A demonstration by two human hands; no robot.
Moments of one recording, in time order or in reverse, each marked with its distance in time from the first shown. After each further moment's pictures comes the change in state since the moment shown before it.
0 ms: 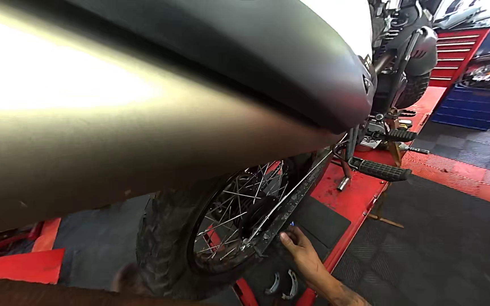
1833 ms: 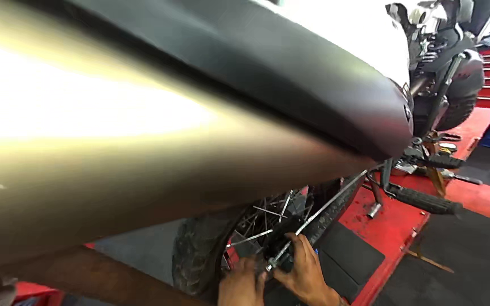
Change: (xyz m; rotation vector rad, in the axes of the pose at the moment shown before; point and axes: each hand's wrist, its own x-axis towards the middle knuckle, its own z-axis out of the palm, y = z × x) left_hand -0.016 0.117 0.094 0.893 -1.312 -0.004; right_hand 0.024 -0.014 0.061 -0.857 0.208 -1.051
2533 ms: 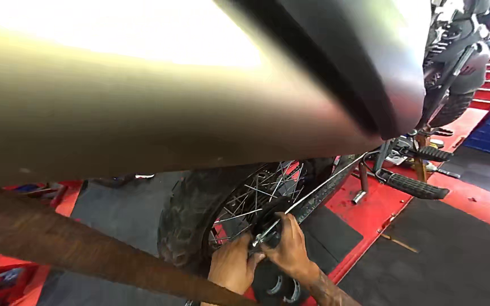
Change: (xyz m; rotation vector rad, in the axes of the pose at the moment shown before) left_hand 0.007 0.008 0.007 0.060 -0.039 -0.023; right_hand 0.000 -0.004 0.000 0.001 -0.029 0.028
